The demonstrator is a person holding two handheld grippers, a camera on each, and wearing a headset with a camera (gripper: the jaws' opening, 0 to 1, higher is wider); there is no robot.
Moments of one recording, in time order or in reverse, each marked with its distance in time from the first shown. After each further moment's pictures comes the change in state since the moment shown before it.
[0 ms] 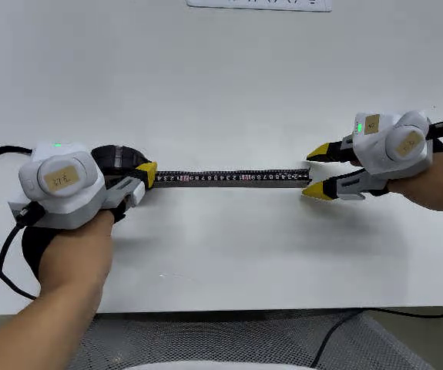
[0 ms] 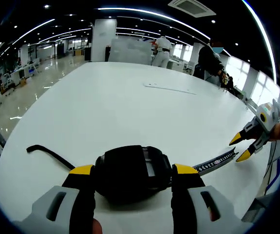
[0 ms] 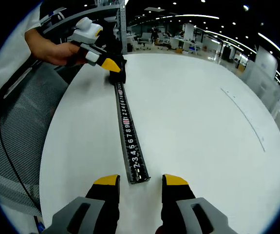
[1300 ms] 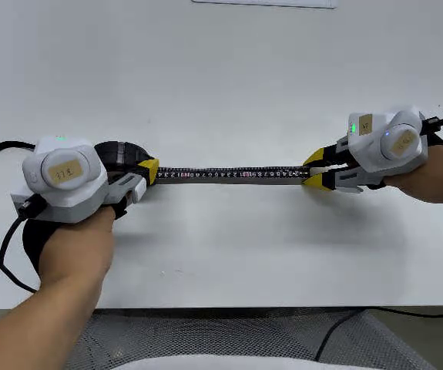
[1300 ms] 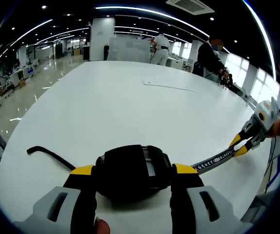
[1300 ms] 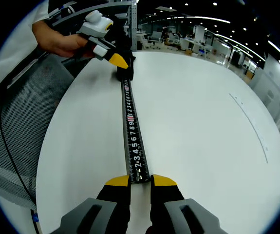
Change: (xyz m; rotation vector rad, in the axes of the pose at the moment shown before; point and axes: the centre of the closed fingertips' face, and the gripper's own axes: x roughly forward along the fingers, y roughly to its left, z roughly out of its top) left arm 0.000 0.002 -0.001 0.019 0.019 -0.001; right arm 0.008 0.001 0.001 -0.070 0.014 0.035
